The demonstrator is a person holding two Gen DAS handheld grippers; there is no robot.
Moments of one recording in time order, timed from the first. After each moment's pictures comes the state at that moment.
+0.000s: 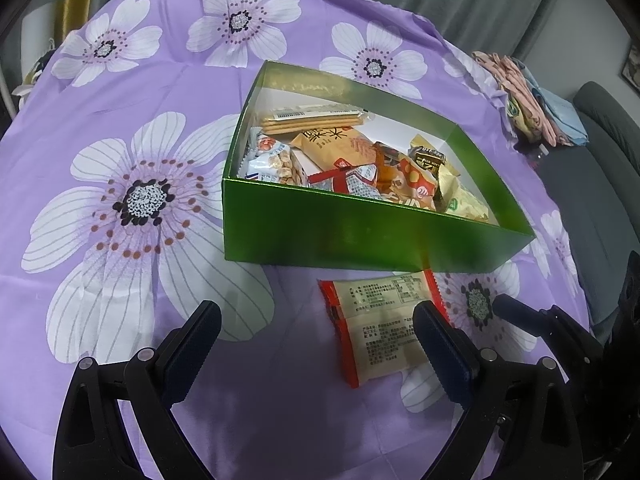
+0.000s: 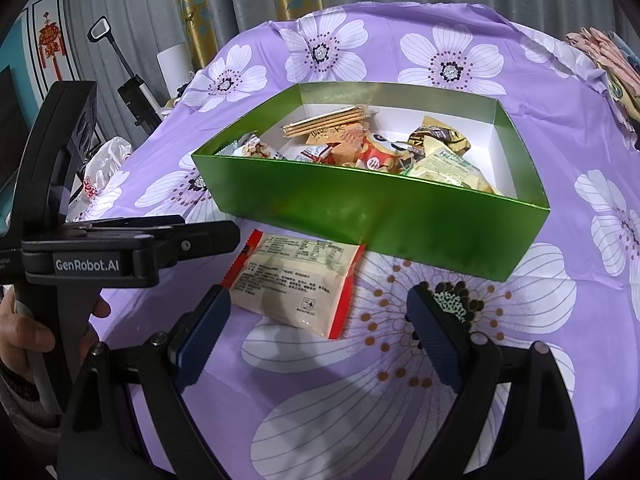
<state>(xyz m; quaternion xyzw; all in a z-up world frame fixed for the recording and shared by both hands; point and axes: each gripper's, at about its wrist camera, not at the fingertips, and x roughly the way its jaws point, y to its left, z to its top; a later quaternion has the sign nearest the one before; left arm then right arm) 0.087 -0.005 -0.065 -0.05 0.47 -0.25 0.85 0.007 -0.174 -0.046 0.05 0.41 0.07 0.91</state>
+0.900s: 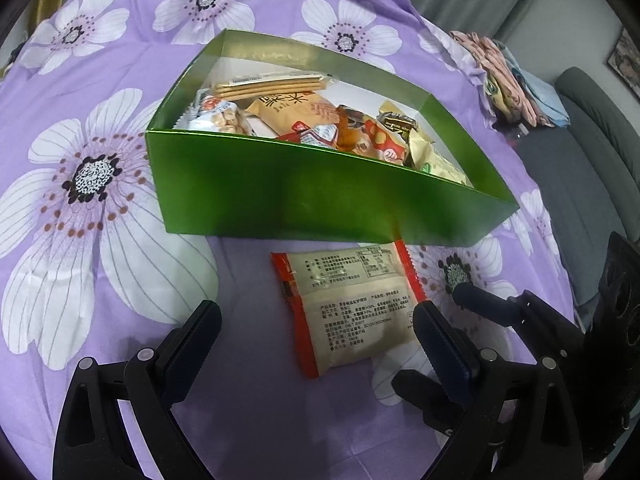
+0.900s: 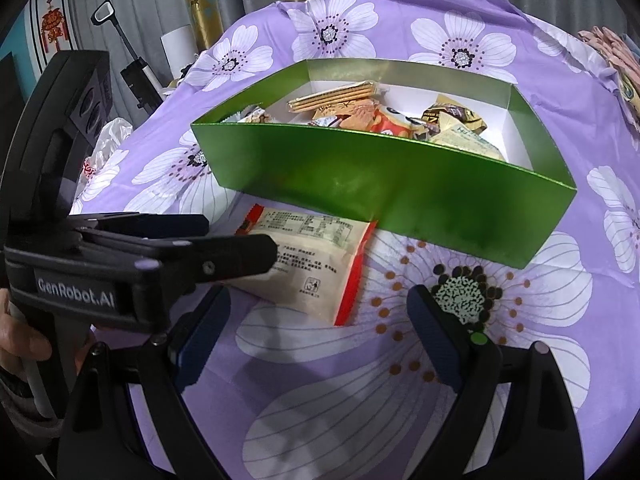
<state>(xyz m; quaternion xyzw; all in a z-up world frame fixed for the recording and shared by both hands) 0.084 -0.025 -0.081 -0.05 0.49 -0.30 0.82 0.010 -0.166 -0.063 0.04 0.43 0.08 0.90</state>
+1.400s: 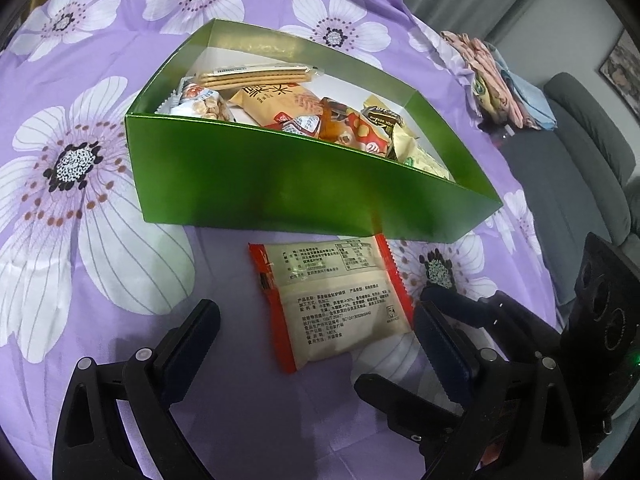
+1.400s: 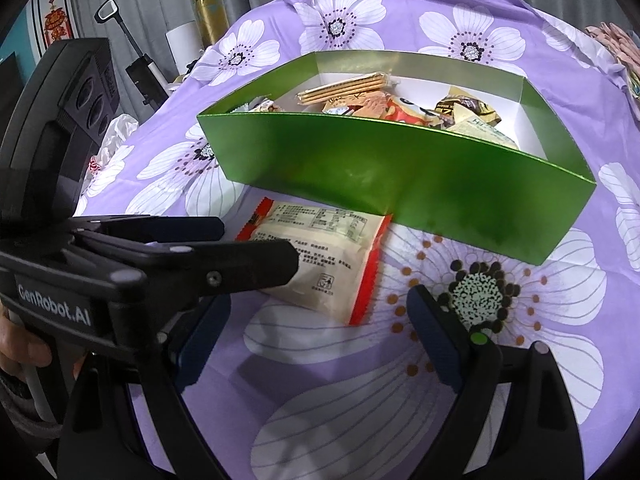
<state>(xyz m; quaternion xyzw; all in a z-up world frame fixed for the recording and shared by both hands) 0.084 -0.024 -0.083 -0.08 0.50 -0.32 0.80 0.013 -0.159 -0.068 0.04 0.44 0.09 0.89</state>
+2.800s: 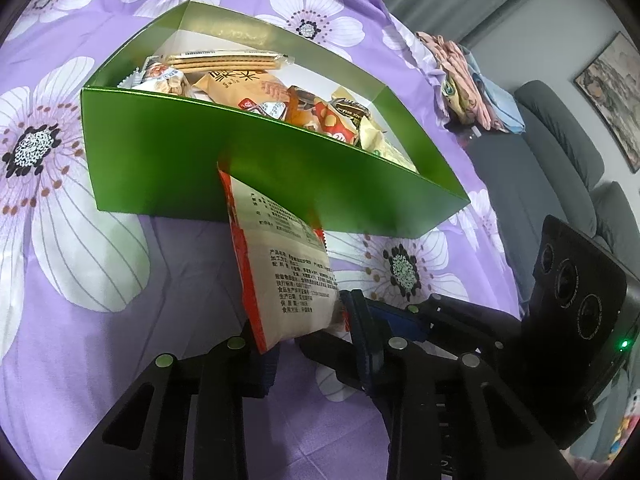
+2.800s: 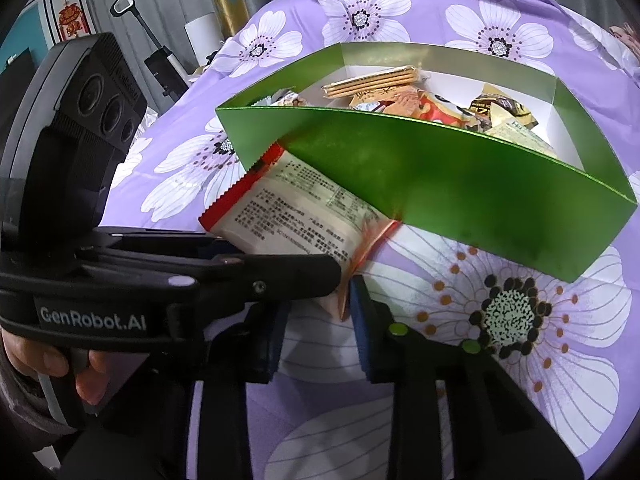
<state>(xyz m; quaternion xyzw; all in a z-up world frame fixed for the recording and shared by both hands) 0.086 -0.029 -0.089 -0.12 0.50 -0.38 0.77 0.023 -0.151 -0.071 0.05 0.45 0.14 0.88</state>
